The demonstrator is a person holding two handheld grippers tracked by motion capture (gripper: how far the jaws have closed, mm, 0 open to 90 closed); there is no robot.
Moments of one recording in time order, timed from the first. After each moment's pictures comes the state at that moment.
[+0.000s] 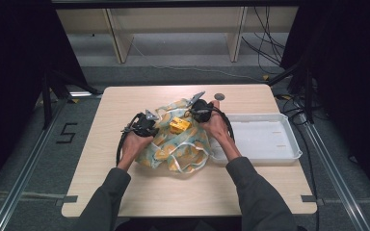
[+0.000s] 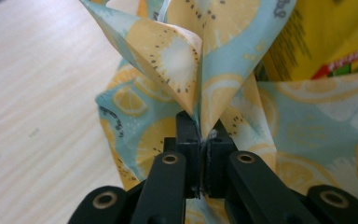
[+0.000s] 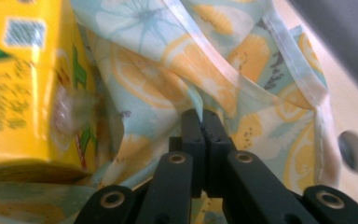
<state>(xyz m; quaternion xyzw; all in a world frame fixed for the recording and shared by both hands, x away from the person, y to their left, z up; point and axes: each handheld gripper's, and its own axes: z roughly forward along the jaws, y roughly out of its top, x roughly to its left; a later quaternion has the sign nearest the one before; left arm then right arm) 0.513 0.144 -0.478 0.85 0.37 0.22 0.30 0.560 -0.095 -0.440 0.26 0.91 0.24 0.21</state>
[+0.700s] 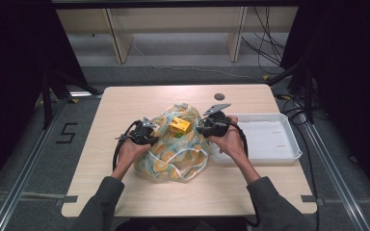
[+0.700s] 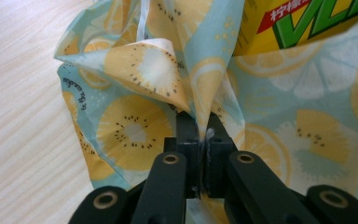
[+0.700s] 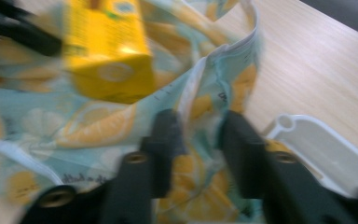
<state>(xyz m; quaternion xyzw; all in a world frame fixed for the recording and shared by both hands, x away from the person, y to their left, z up) 0.488 0.149 -0.485 0.85 0.38 0.17 0.32 0.500 -0.137 -0.438 0.34 0.86 0.35 0.17</state>
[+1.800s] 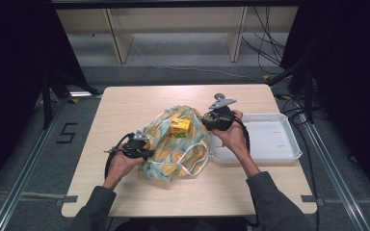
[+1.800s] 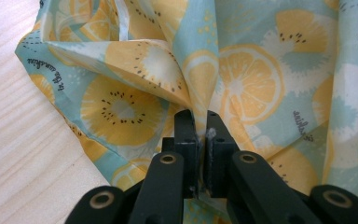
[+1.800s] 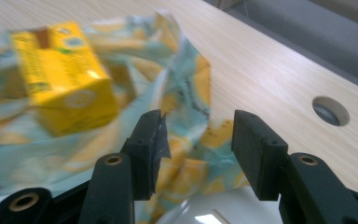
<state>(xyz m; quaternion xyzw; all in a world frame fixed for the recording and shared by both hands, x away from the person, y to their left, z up) 0.450 0.172 -0.493 0.86 0.37 0.12 0.32 0.512 -0.154 -0.429 0.34 0.83 0.38 0.22</state>
